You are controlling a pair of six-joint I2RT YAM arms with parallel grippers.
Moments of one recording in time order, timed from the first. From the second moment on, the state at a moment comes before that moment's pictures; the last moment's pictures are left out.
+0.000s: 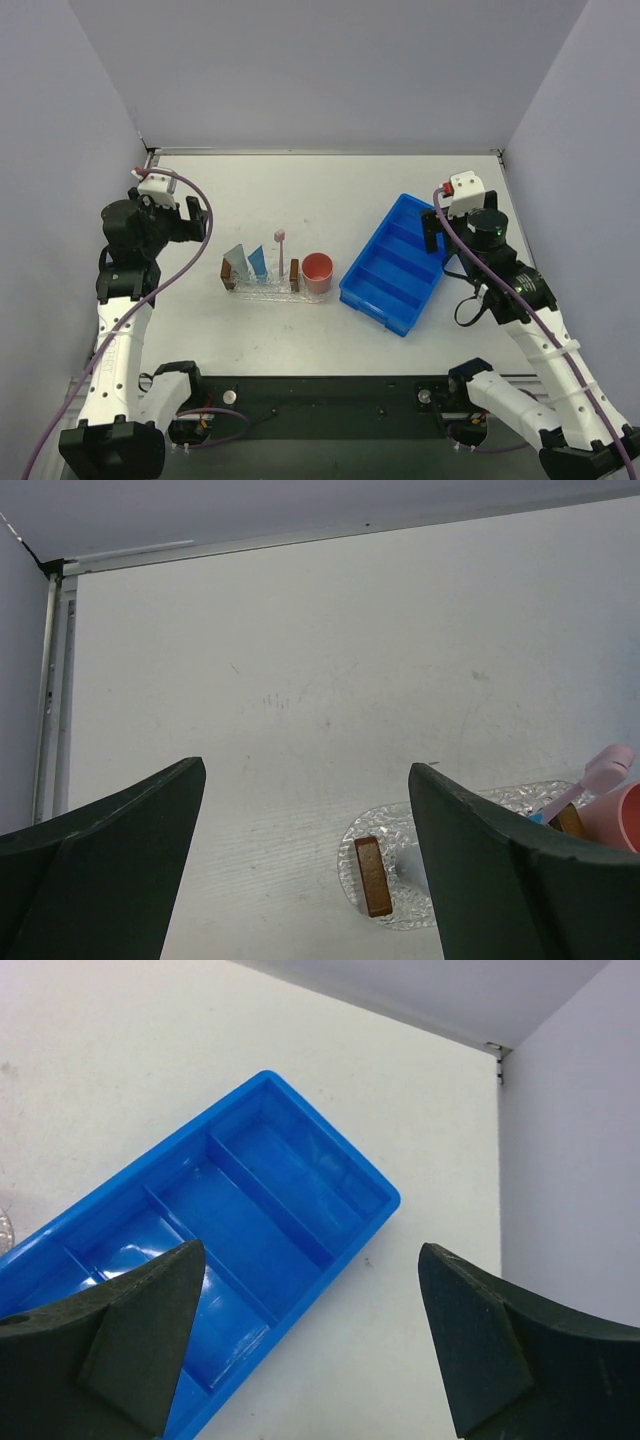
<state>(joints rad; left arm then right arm) 0.10 0.92 0.92 -0.27 0.29 0.05 0.39 0.88 1.01 -0.51 0.31 -0.17</state>
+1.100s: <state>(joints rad) 0.10 0.89 0.86 -0.26 0.40 0.01 0.38 0.82 0.94 -0.51 0.52 -0.22</state>
